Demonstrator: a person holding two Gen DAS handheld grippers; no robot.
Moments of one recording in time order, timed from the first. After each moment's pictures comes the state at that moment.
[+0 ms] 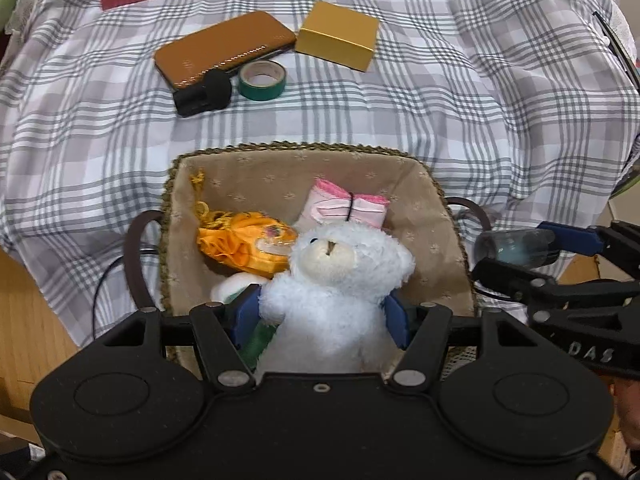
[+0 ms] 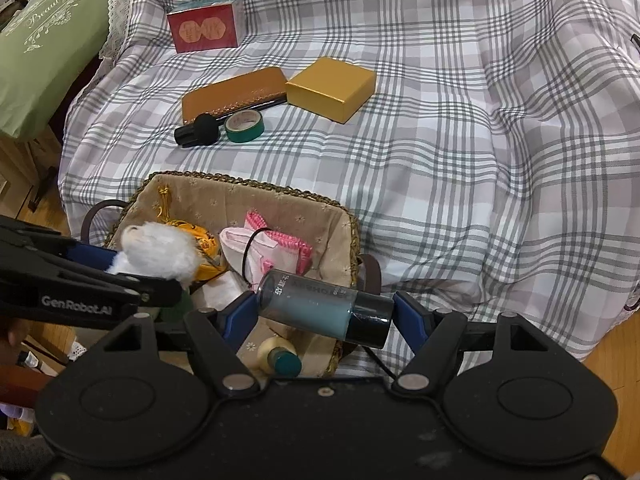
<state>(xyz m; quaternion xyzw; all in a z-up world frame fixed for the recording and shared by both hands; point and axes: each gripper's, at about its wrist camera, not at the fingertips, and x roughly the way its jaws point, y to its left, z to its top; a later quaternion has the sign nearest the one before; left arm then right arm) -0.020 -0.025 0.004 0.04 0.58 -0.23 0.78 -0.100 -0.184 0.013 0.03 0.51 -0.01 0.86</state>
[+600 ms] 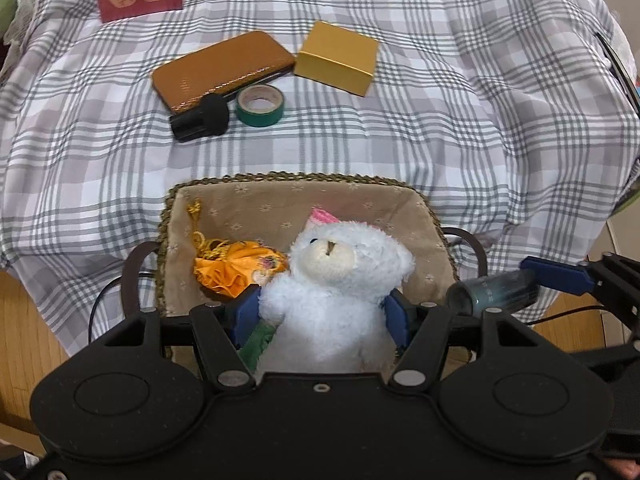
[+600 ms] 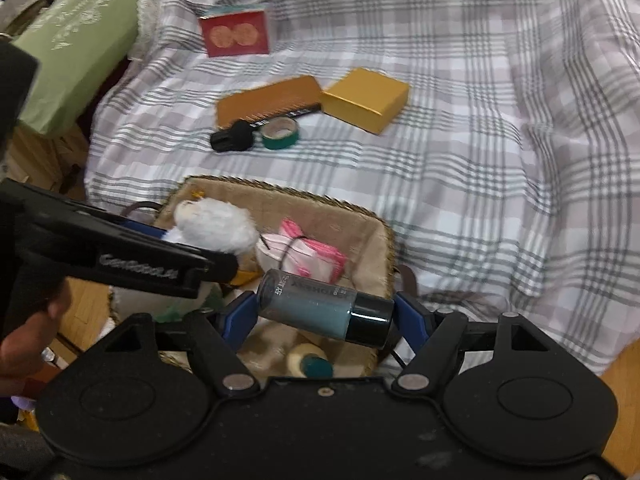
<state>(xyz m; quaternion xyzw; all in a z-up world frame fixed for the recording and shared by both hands) -0.007 -0.026 0.008 0.03 0.57 -0.22 0.79 -0.101 -0.170 0.022 0.03 0.49 0.03 0.87</state>
